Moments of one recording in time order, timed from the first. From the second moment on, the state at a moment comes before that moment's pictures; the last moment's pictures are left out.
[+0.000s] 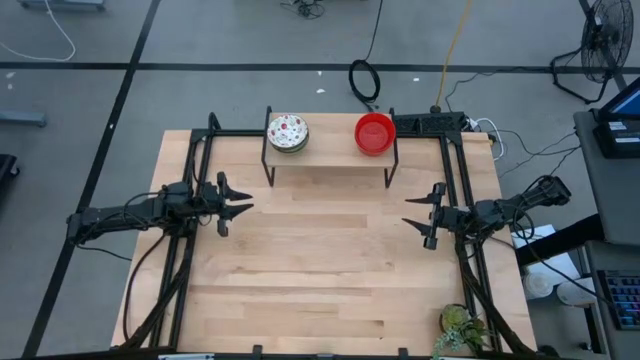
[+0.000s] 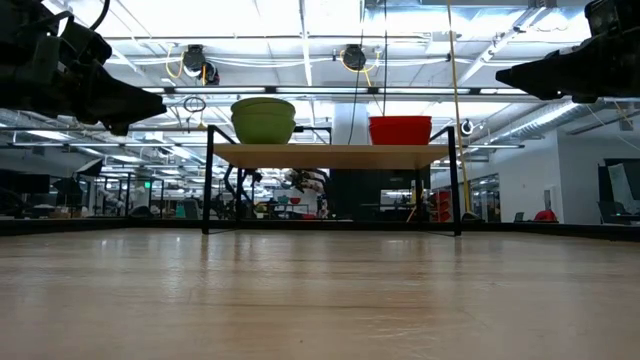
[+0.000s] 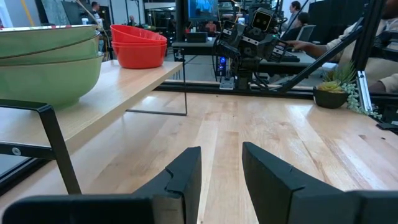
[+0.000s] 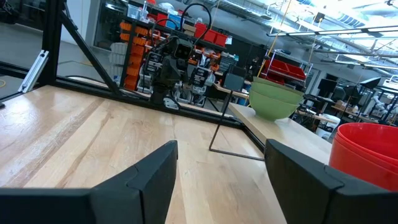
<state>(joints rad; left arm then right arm) 0.17 0.09 0.02 0.04 0.04 -0.01 0.39 0.09 0.02 0.17 0.55 -0.33</state>
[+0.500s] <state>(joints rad) 0.17 0.09 0.02 0.04 0.04 -0.01 0.39 0.09 0.02 0.17 0.55 -0.33</state>
